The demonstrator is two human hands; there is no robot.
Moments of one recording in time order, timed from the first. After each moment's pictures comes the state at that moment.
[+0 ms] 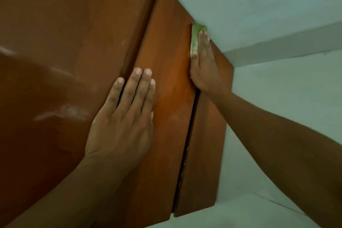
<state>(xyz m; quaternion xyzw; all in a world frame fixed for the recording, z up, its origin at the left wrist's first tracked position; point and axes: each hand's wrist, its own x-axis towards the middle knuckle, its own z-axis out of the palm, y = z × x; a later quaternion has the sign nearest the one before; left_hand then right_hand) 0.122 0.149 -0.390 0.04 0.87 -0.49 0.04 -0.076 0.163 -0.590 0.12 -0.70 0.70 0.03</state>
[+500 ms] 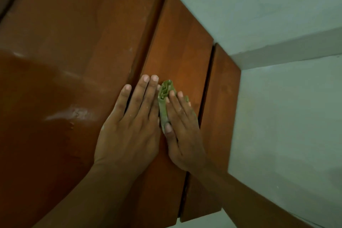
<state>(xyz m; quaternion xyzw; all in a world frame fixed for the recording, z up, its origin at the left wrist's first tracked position) 0.126 0.150 -0.391 0.05 0.86 -0.50 0.04 0.098 0.171 -0.560 0.27 -0.61 0.73 0.12</state>
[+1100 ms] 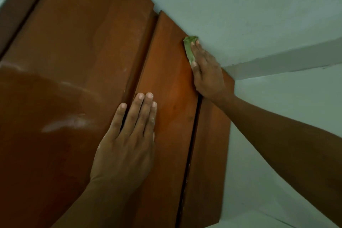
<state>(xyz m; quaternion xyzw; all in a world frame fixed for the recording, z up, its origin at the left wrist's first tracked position) 0.120 0.147 -0.392 0.05 0.89 -0.46 0.05 -0.110 0.175 -0.597 0.21 -0.72 0.65 0.14</state>
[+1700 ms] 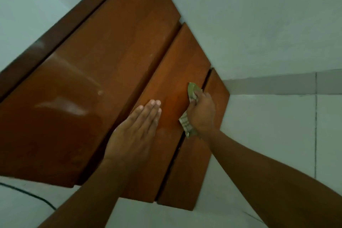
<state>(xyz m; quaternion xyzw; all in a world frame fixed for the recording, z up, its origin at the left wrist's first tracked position) 0.181 0.163 -0.411 0.01 0.84 -0.52 0.16 0.014 0.201 -0.570 0.08 -0.75 0.65 -0.02</state>
